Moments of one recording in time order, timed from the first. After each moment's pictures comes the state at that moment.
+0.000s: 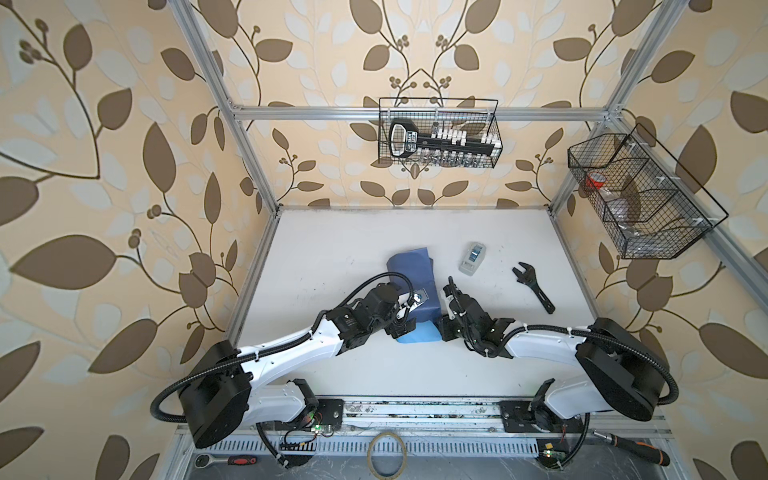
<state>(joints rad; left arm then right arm) -0.84 1.25 0.70 -0.12 -0.09 0.46 0.76 1.45 0.52 0.11 0.10 0.47</state>
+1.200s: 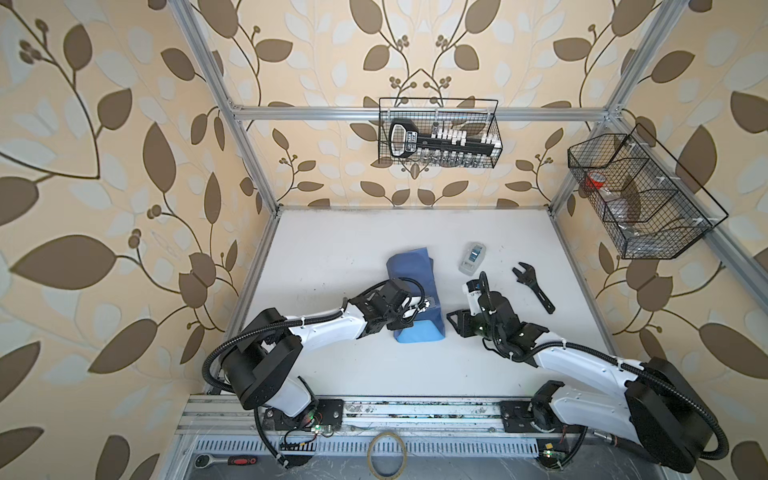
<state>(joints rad) -0.78 1.51 0.78 -0.10 -0.09 0.68 0.60 1.17 0.42 0.02 -0.03 0.49</state>
